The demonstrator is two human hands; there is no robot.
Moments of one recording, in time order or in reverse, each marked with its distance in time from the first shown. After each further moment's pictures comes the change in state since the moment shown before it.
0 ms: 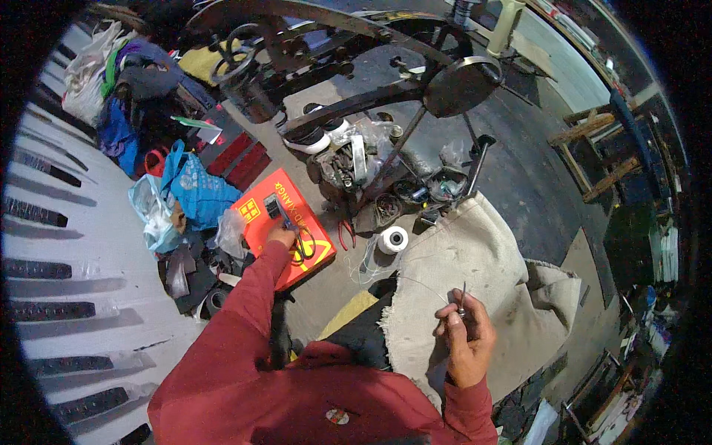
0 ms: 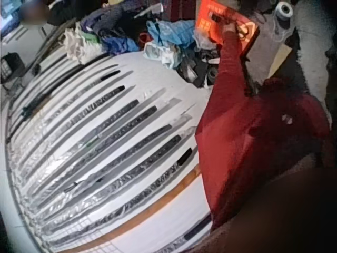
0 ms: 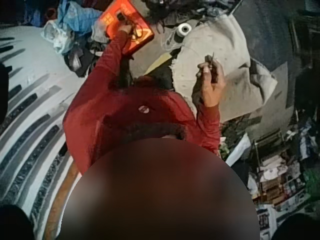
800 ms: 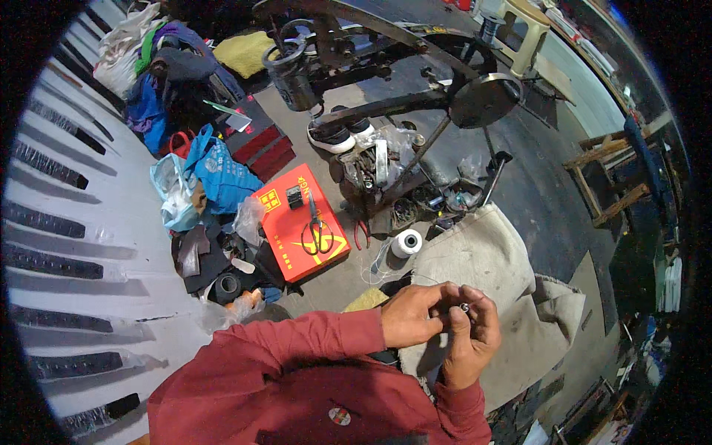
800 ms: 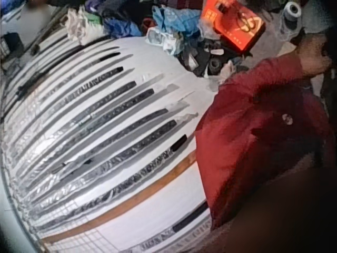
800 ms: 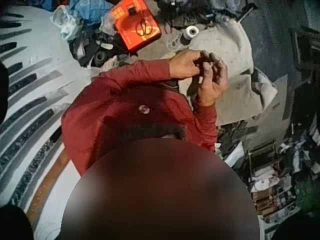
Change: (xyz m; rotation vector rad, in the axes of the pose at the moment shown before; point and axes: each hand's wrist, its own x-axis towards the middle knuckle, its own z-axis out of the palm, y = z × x) left_hand -0.329 0.280 0.026 -0.369 -0.745 0.732; right_hand -0.004 -0.012 0.022 0.122 -0.018 -0.204
